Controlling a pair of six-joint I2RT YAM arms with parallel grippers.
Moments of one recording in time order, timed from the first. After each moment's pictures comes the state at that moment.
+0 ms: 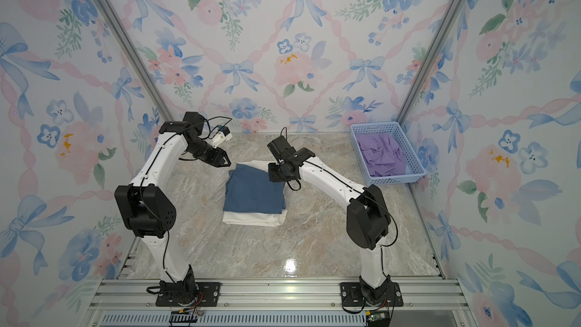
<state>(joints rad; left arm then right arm) -0.07 1.91 1.91 -1.28 0.43 0.42 0.72 1.96 1.78 -0.82 0.00 0.52</state>
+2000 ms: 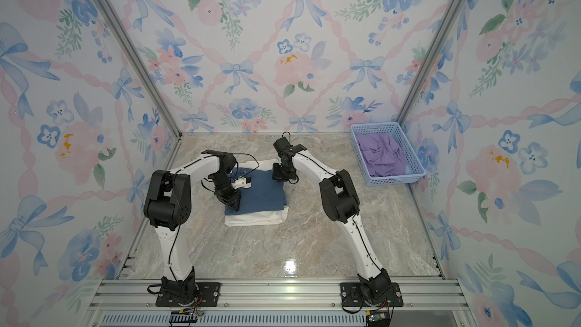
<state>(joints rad) -0.21 2.04 1.47 -1.25 0.25 0.46 0.57 2.44 2.13 -0.90 -0.20 0.54</state>
